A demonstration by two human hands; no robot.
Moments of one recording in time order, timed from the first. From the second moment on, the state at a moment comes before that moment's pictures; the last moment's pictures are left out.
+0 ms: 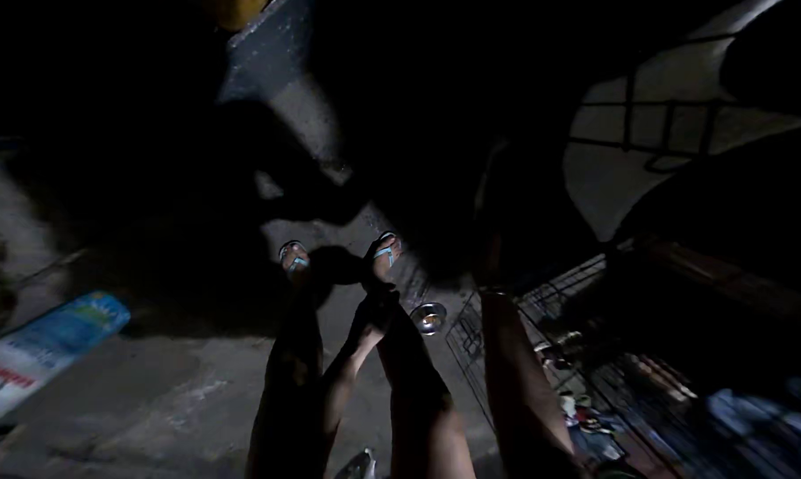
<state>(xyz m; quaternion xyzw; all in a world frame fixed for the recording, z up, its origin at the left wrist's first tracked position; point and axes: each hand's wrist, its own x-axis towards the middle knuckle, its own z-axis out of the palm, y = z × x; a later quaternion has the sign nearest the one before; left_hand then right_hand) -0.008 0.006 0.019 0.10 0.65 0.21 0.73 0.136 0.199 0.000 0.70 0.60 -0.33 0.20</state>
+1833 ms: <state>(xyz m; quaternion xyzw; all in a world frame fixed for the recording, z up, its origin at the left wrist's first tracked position) -0.109 -0.289 0.220 -0.11 0.81 0.14 0.55 0.087 0.212 0.146 0.83 0.35 -0.34 -0.26</state>
